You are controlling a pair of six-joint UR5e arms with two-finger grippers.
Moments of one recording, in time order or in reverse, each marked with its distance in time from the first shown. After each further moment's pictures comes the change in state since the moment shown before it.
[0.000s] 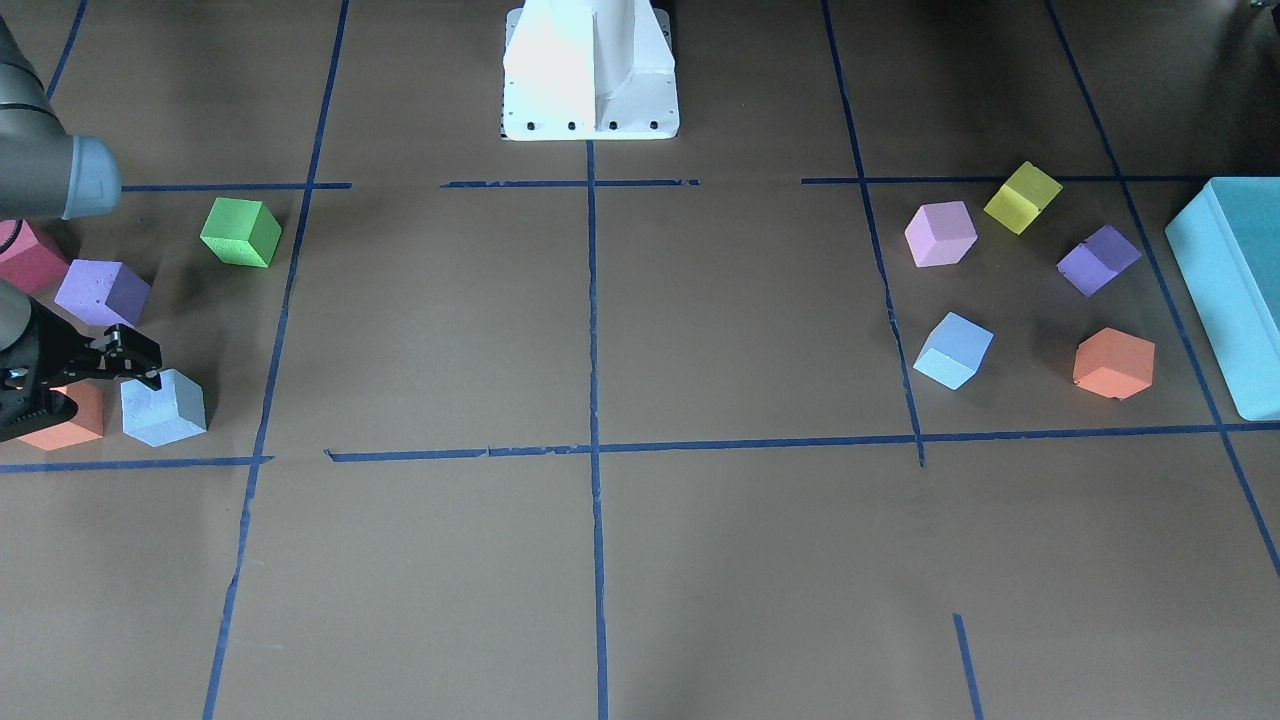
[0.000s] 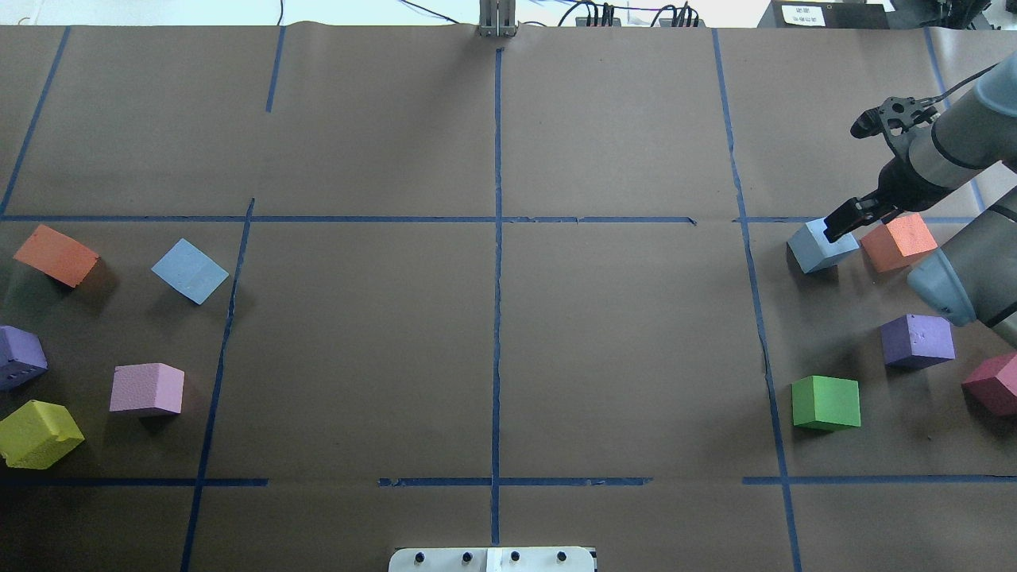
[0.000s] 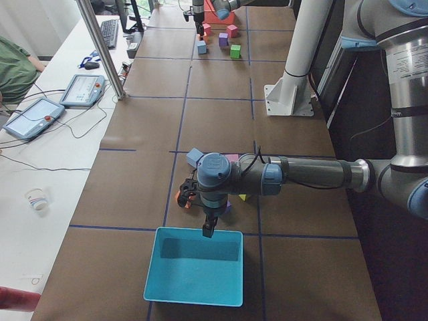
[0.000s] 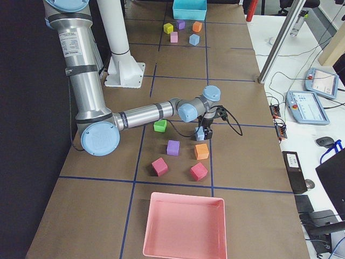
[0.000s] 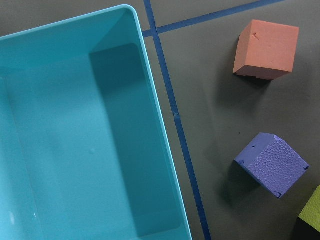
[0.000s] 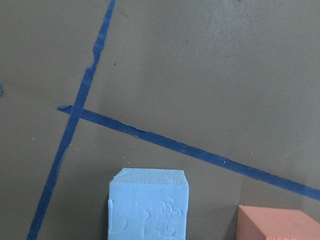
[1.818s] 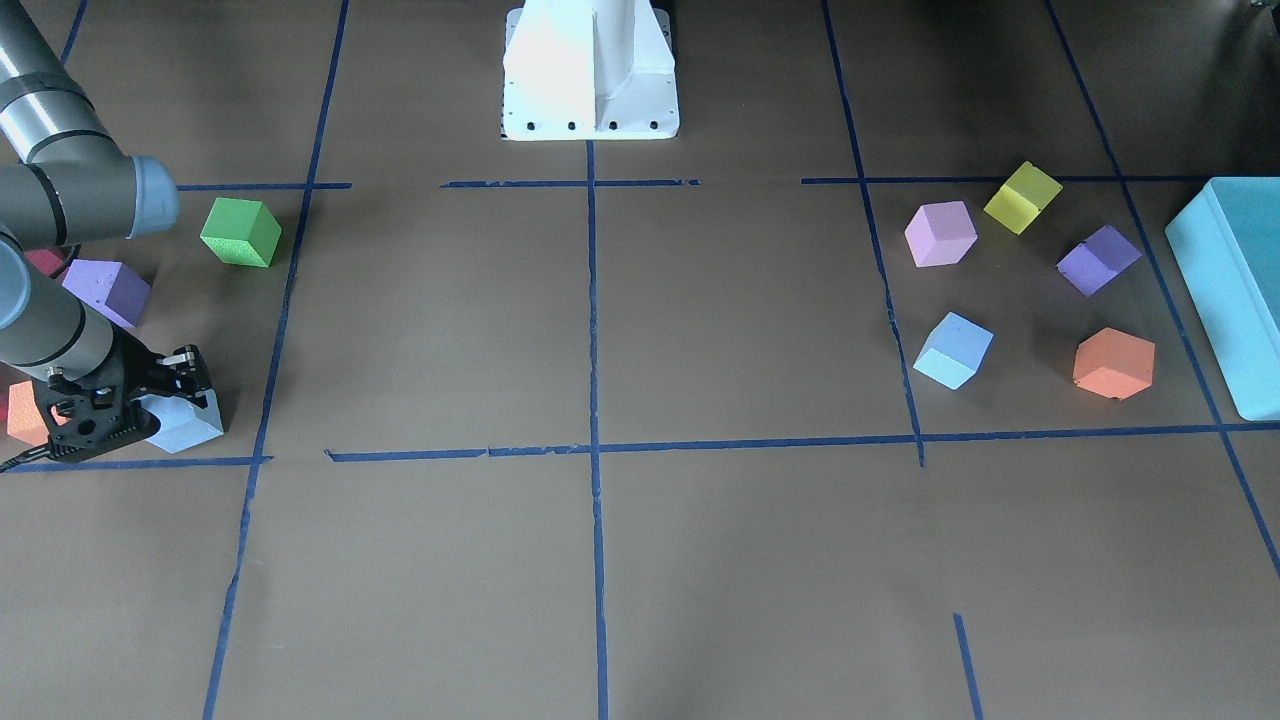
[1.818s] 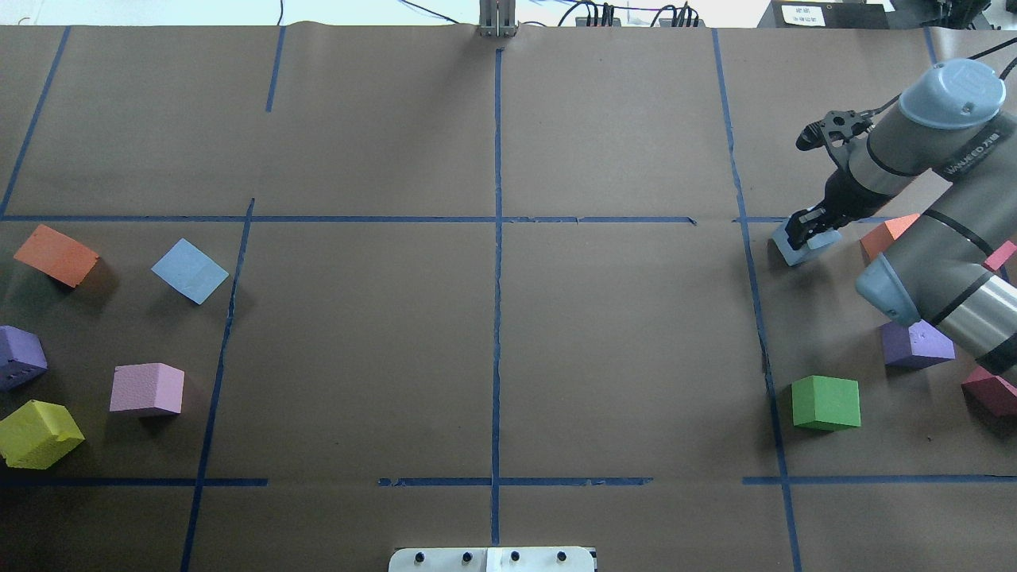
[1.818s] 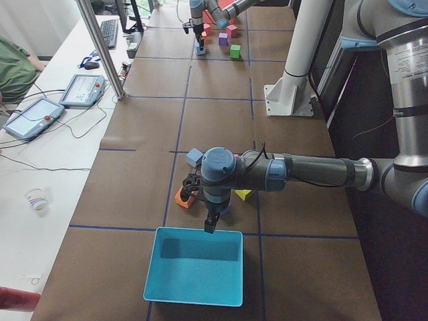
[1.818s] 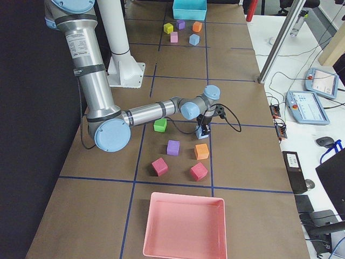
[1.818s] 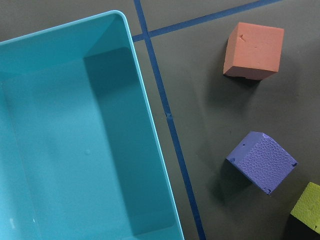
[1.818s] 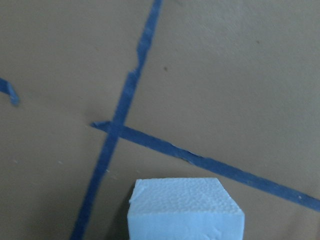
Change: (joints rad) left arm 0.001 0.022 -0.041 0.000 0.000 0.000; right arm -0.067 0.100 -0.054 -0.009 -0.006 0.055
